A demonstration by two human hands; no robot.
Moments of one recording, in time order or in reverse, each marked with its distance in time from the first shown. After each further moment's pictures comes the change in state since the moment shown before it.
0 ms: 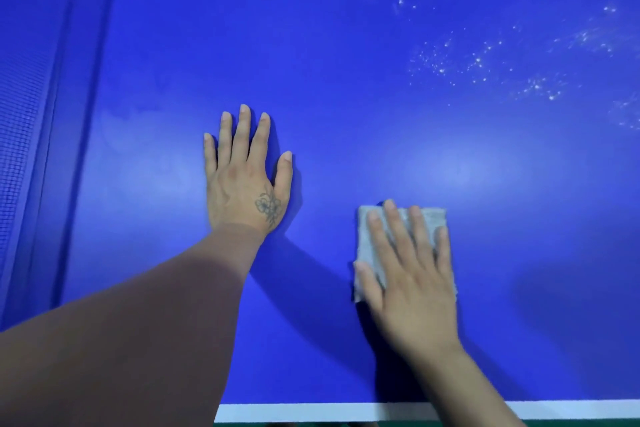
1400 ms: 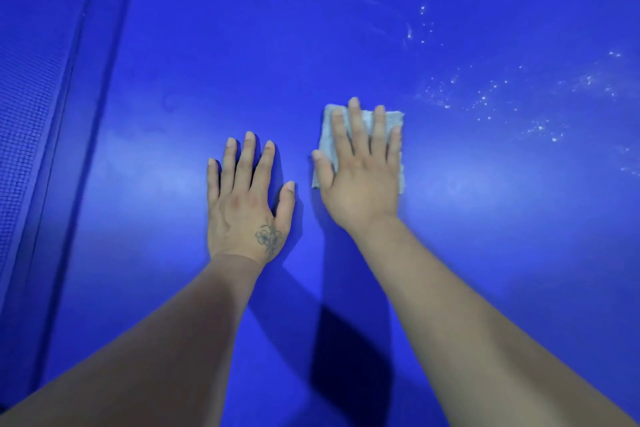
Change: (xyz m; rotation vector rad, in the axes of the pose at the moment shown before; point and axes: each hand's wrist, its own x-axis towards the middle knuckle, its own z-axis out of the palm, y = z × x) left_hand 0.002 0.000 0.002 -0.031 0.038 0.019; right_hand 0.202 -0.041 -0.001 -0.042 0.075 0.009
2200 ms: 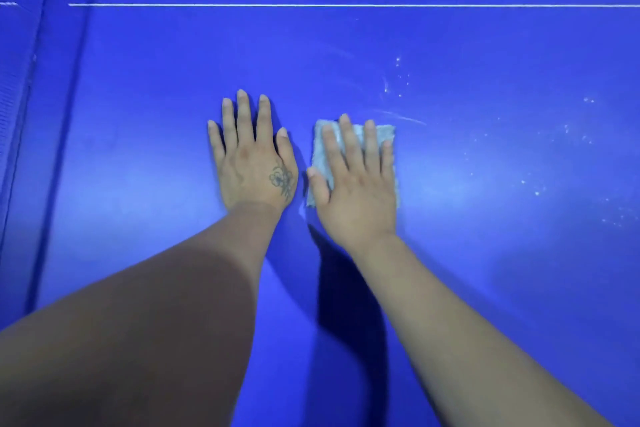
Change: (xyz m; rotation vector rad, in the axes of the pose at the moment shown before) left_hand 0.176 0.051 0.019 0.001 -0.015 -0.124; right_hand 0.077 0.027 -0.005 0.028 -0.012 0.032
